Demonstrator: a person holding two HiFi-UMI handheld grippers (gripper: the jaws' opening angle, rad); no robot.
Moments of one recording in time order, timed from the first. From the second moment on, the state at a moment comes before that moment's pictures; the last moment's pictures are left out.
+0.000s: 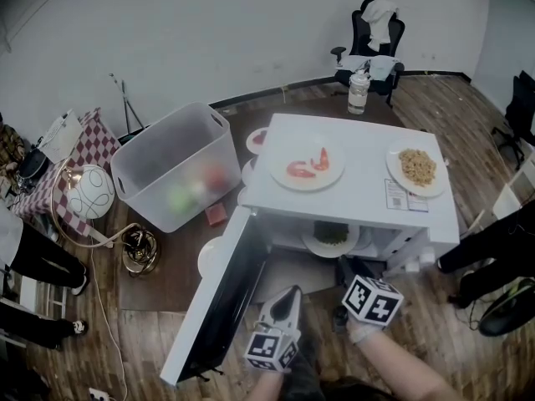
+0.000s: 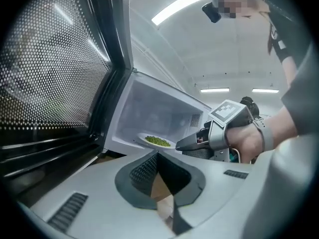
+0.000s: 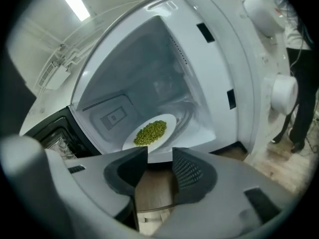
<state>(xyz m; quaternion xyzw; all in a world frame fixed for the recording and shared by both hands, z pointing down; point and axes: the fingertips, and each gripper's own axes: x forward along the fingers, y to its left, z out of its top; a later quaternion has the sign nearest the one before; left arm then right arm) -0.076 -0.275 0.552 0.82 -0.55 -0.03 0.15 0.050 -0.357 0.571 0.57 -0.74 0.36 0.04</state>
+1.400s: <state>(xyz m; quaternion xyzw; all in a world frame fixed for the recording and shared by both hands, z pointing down) -0.074 -0.275 0.564 0.83 -0.54 -0.02 0.15 0.015 -0.372 0.571 0.43 -0.64 0.61 -0.20</state>
